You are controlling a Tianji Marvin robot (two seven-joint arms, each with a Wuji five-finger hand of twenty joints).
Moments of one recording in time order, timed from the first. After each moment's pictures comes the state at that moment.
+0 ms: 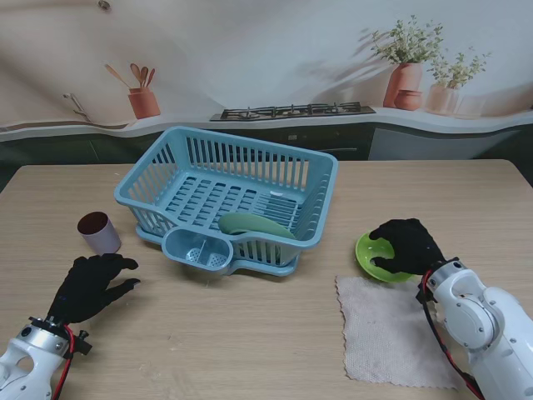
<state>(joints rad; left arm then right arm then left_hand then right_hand) 2.06 -1.10 -1.72 -1.72 0.96 -0.47 0.32 -1.68 -1.05 1.51 -1.50 -0.93 -0.33 -0.02 1.05 -0.14 0.02 -0.01 0.61 0.23 0.54 0.50 0.57 0.37 0.60 0.44 0.50 0.52 0.76 0.73 0.20 0.55 1.21 0.69 0.45 -0.58 0.90 -0.17 0.57 0.14 0.53 0.24 0.50 0.15 0.52 0.30 0.32 0.08 0.39 0.28 0.01 0.03 0.81 0.49</state>
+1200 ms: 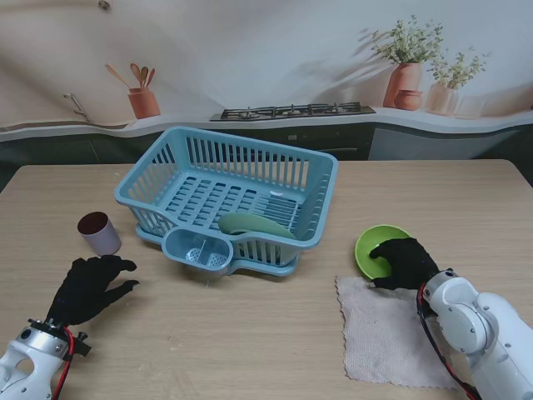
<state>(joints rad) 2.07 -1.10 -1.72 -1.71 0.98 -0.46 0.34 -1.68 -1.03 1.46 -1.49 -0.94 -0.24 0.11 1.05 -0.14 0.02 -0.01 0.61 0.23 0.54 0.50 0.57 0.37 0.60 0.44 0.50 0.52 0.76 0.73 0.19 0.55 1.21 0.69 0.43 -0.60 0.82 -0.17 0.50 0.16 0.44 0.24 0.40 0.15 0.49 0.29 0.25 0.07 0.36 0.27 -0.02 0.02 0.65 0.57</state>
